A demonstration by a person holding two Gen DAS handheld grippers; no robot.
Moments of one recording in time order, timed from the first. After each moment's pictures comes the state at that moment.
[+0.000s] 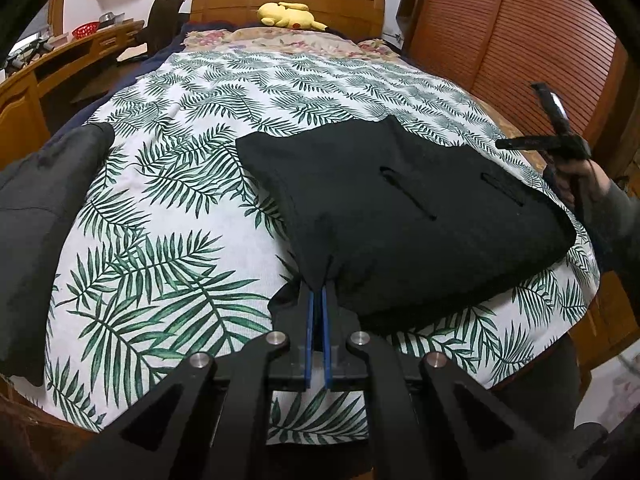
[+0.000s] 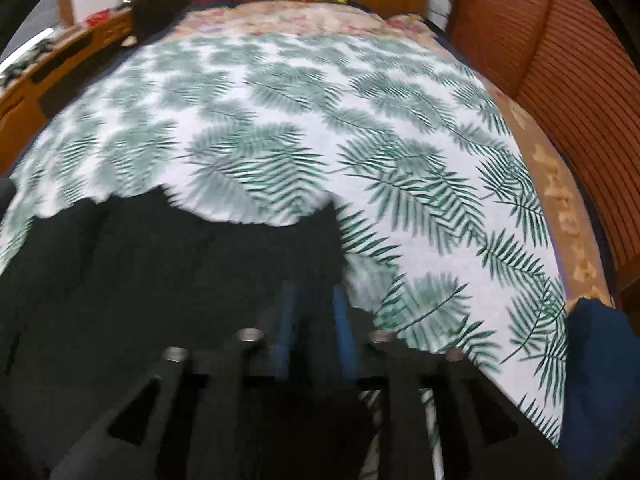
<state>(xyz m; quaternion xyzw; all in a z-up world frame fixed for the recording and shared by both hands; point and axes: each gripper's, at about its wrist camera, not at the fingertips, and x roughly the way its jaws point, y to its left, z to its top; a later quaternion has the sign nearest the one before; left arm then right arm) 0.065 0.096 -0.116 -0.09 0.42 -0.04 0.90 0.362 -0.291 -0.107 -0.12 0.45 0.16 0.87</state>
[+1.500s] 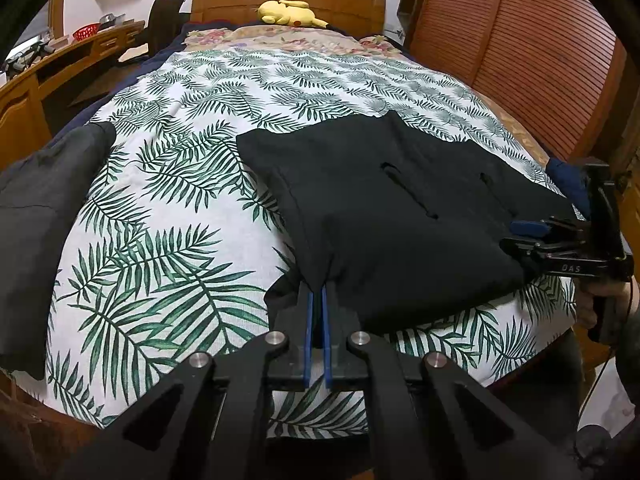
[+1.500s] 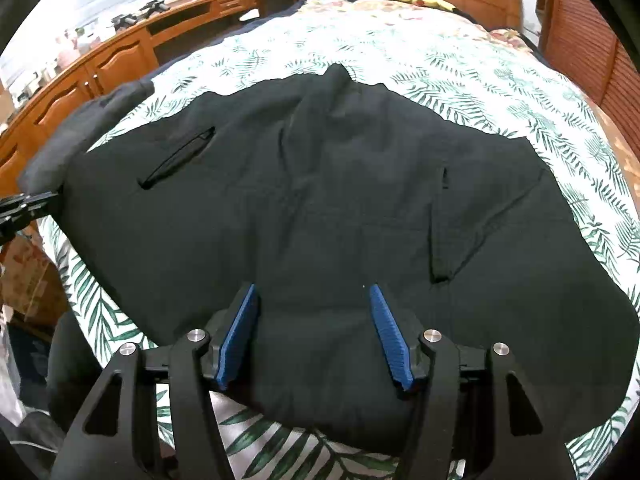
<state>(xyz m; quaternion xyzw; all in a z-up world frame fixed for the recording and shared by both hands) 0.062 0.090 -0.118 -0.08 0.43 -0.03 0.90 0.188 -0.218 -0.165 -0.12 0.45 0.30 0.83</state>
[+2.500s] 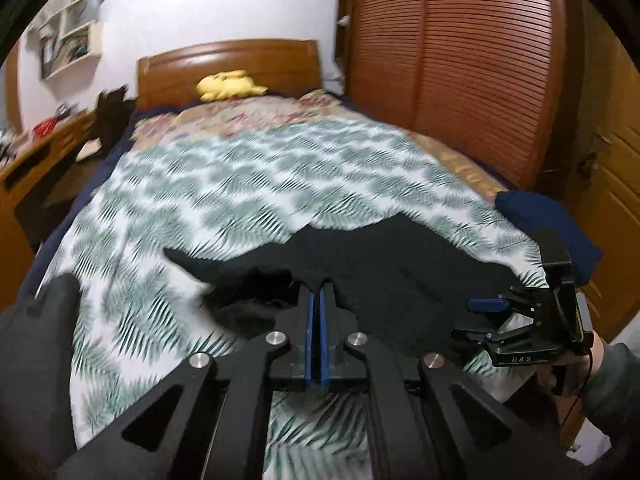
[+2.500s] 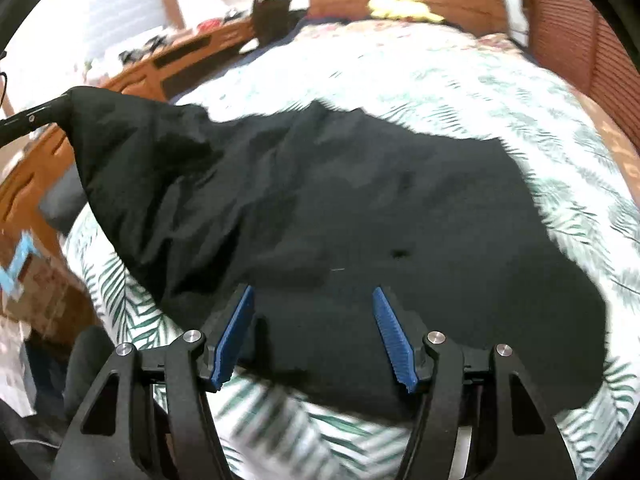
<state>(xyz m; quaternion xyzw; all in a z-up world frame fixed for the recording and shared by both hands) 0.119 -0.010 0.008 0.00 0.33 -0.11 0.94 0.183 -0.285 -0.136 -0.06 0.41 0.31 0.86</state>
